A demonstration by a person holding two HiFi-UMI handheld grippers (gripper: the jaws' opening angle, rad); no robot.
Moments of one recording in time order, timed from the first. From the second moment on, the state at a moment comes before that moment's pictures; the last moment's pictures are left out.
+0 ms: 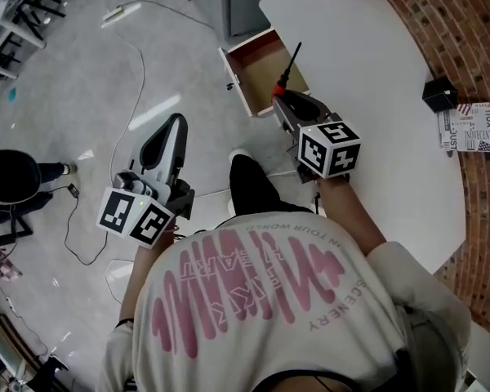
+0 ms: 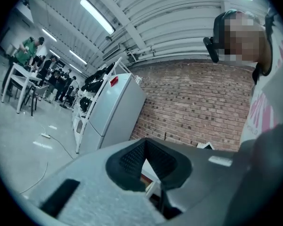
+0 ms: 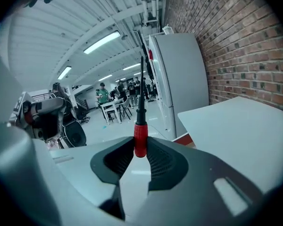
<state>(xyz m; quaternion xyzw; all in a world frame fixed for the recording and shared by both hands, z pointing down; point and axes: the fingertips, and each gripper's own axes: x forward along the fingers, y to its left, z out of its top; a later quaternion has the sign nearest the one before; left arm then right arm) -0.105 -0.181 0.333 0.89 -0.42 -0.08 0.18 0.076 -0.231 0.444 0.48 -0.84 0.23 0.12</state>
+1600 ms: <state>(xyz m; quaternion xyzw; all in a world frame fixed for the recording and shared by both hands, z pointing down) -0.172 -0.343 0.492 0.79 -0.52 0.00 0.31 0.080 -0.413 0.762 0.41 -0.71 0.41 0.40</state>
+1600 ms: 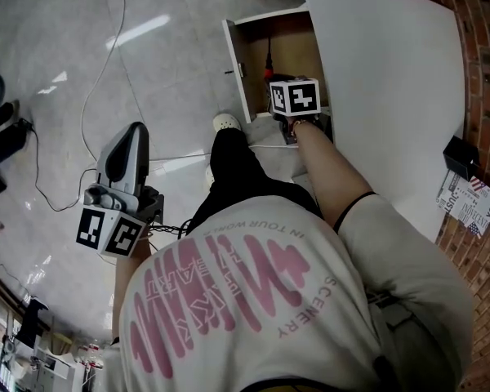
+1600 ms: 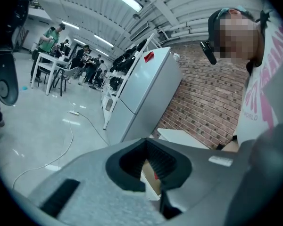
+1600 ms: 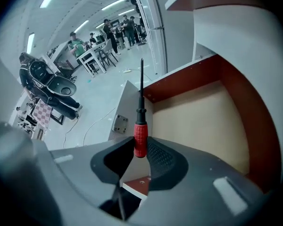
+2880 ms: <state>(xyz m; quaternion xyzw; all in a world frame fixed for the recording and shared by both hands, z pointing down) -0.191 -0.386 0.529 0.75 -0.56 0.03 0.36 0.094 -0.405 0.878 0.36 -0.59 0.52 0.51</state>
